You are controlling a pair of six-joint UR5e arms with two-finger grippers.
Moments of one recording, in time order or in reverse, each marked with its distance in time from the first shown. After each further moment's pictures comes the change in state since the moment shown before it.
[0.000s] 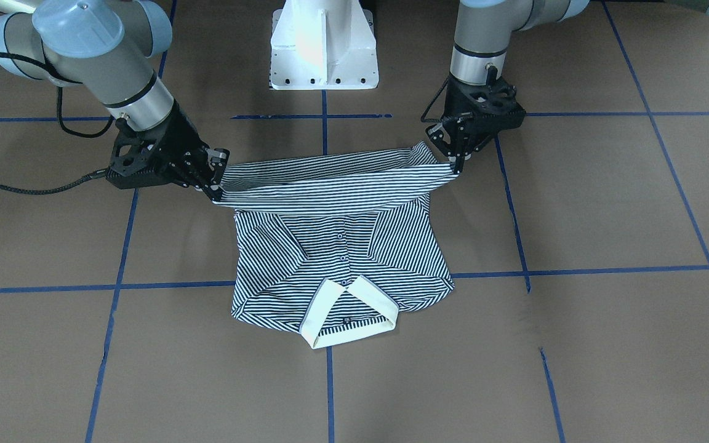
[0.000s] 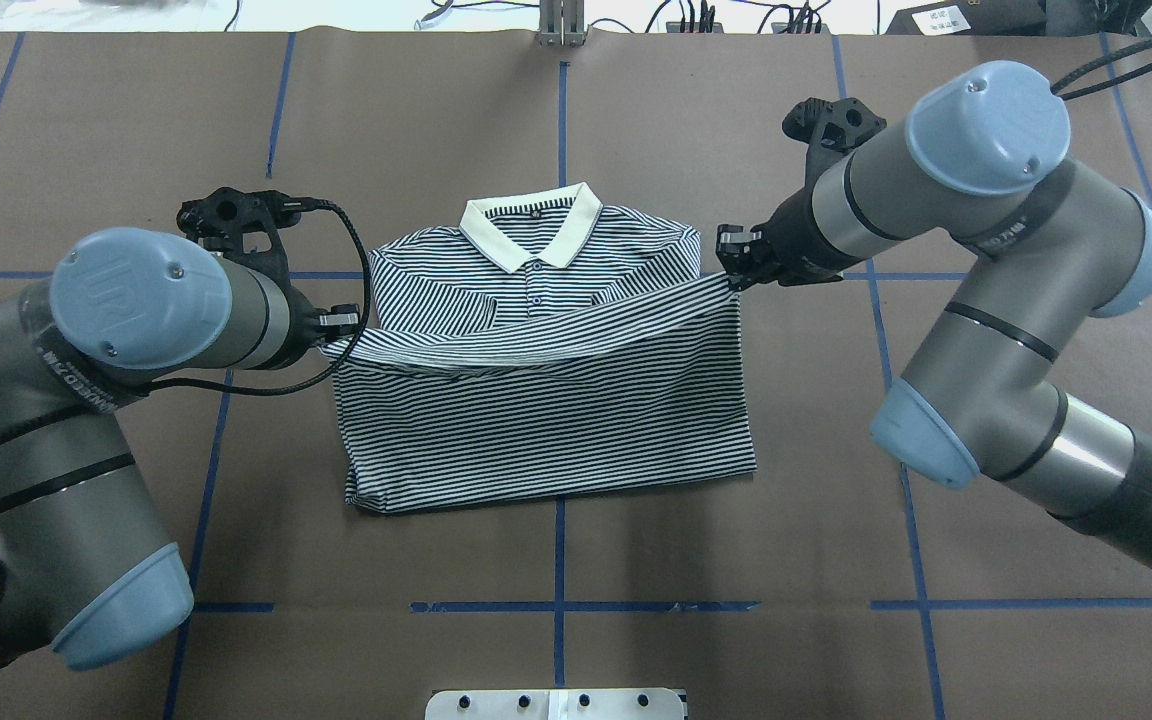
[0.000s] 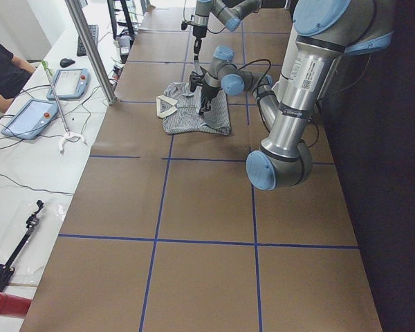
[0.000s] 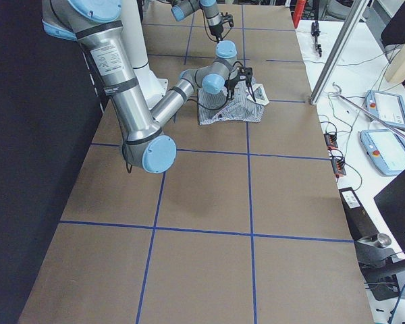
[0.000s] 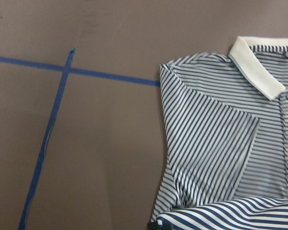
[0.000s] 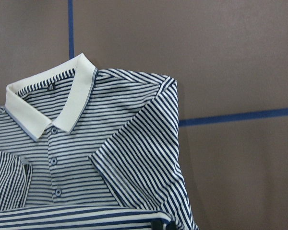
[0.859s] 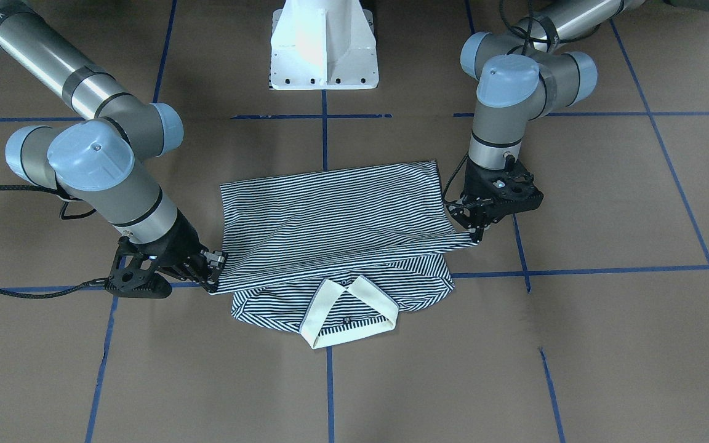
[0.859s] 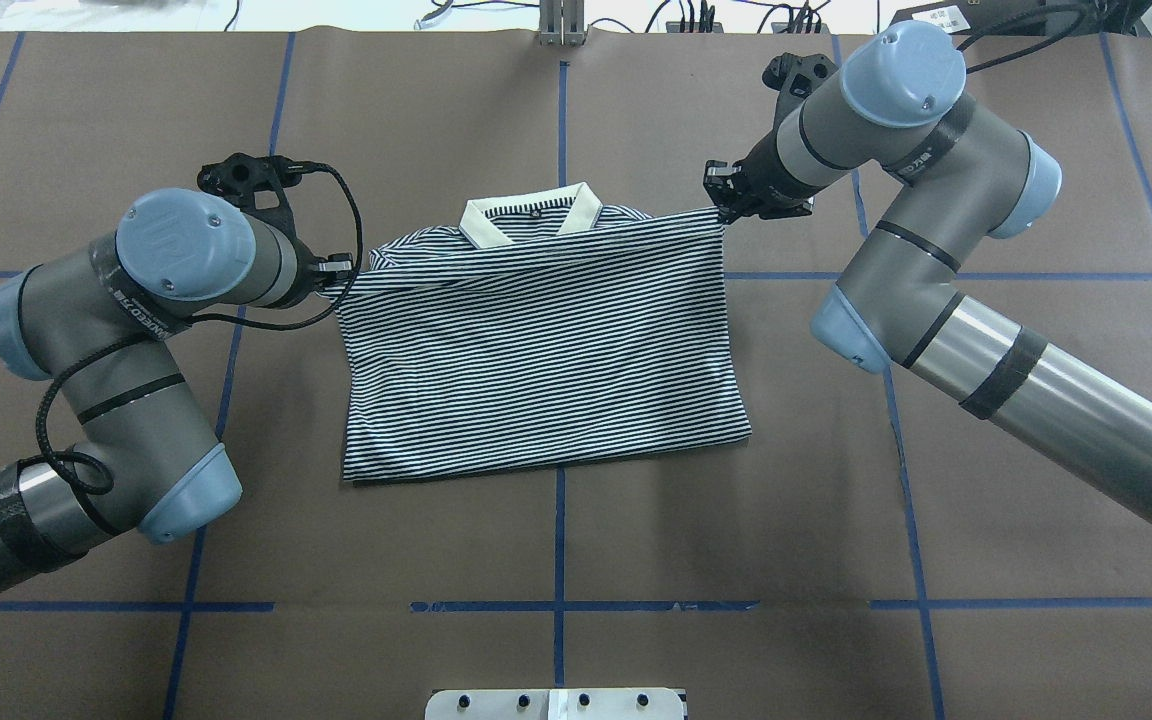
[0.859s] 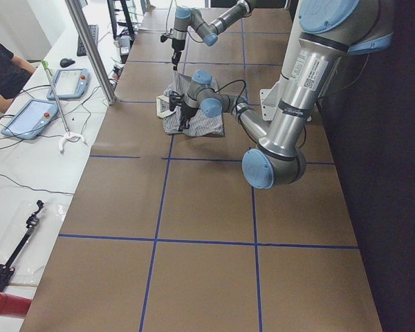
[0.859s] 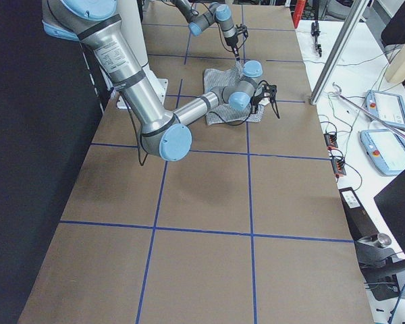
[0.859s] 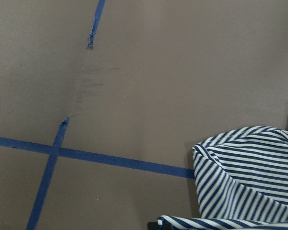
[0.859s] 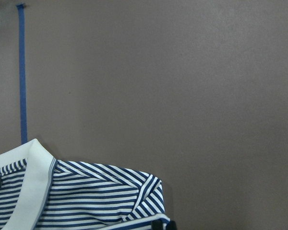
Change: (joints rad) left arm -0.085 -0.049 0.295 -0.240 0.000 0.043; right arm 0.064 0.159 -0.420 0.224 -0.002 -0.001
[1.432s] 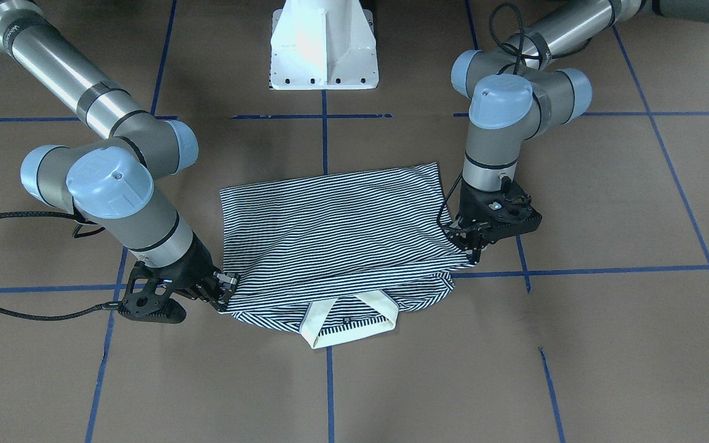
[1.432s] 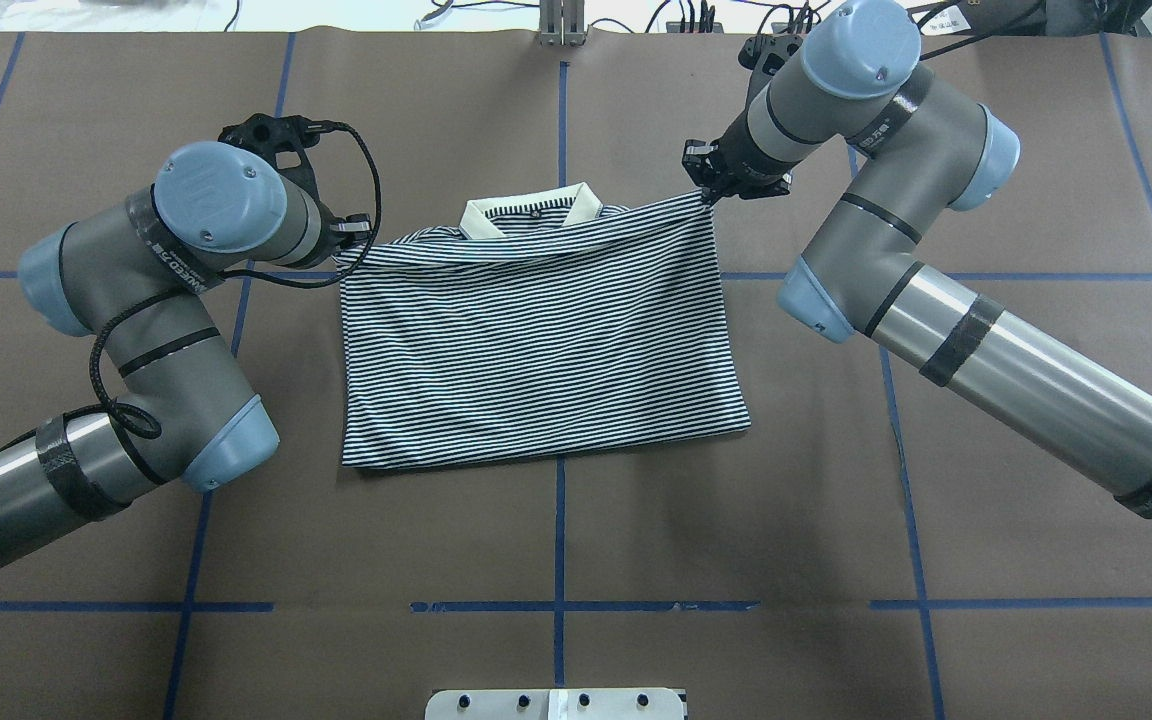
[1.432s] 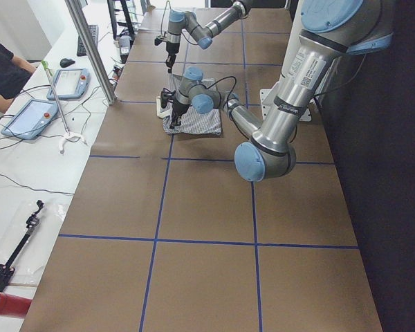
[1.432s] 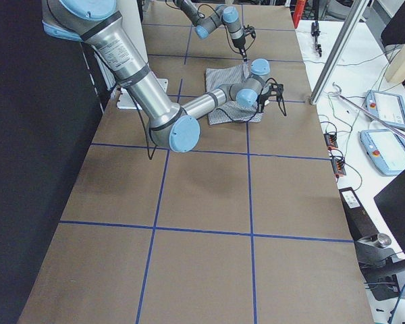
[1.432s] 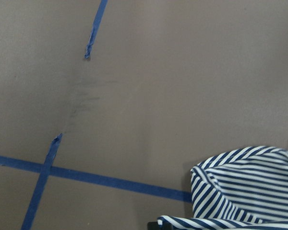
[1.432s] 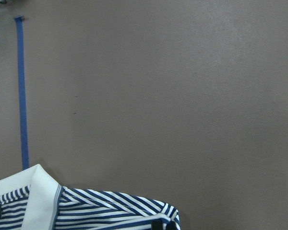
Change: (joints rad) left arm -0.032 -0.078 0.091 -0.004 -0.001 -0.005; right arm 0.005 0.077 -0.107 0.002 -0.004 -0.002
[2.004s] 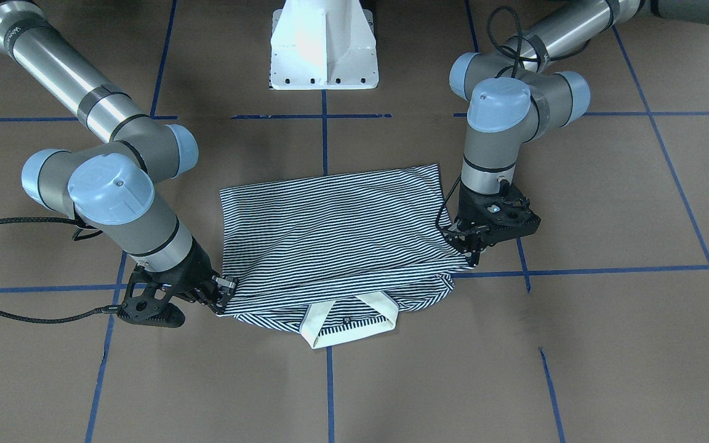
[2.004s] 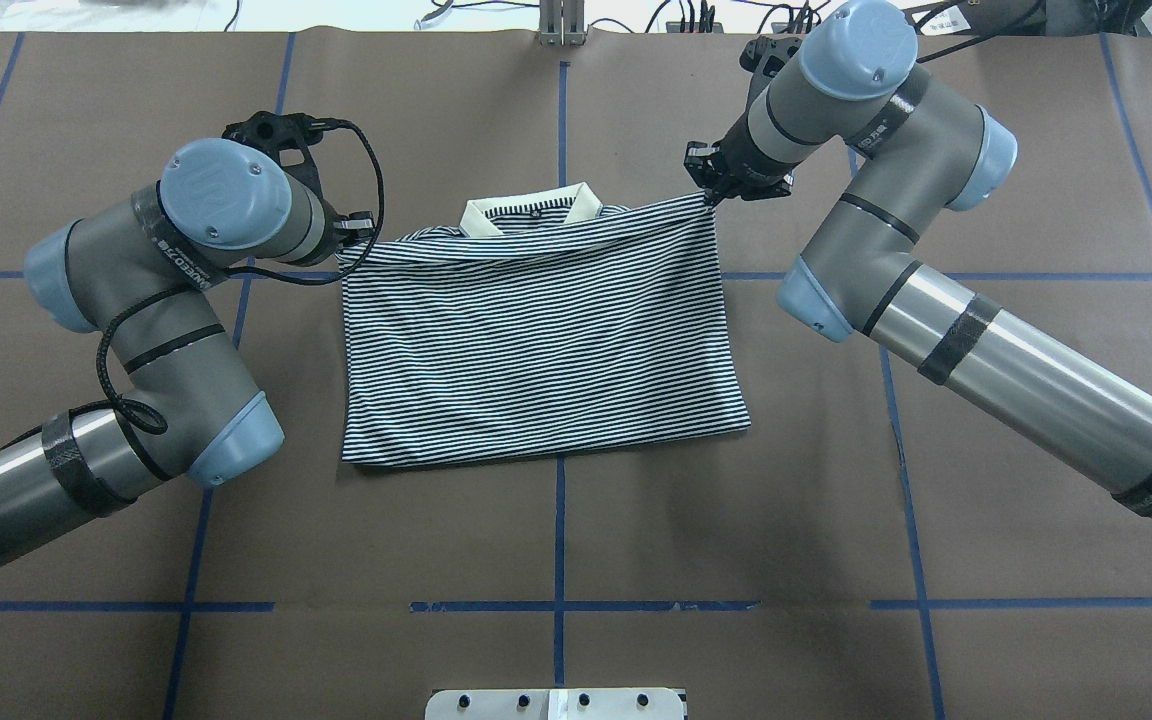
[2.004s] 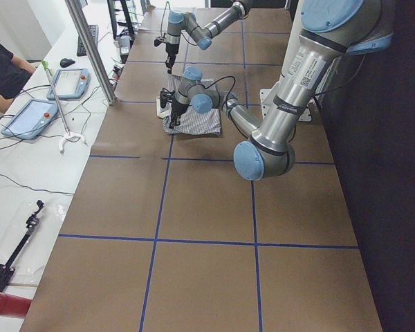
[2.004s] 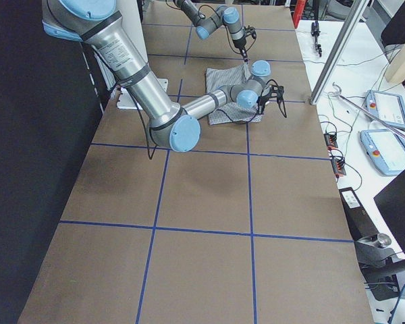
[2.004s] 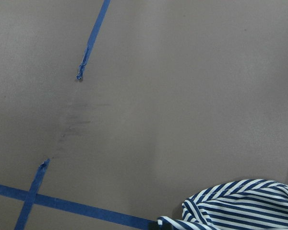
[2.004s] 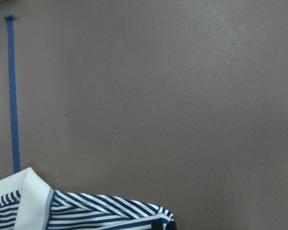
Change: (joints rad) left arm -0.001 -0.009 0.008 -0.001 0.000 -0.001; right arm 0.000 0.003 -0.014 0.005 -0.001 0.001
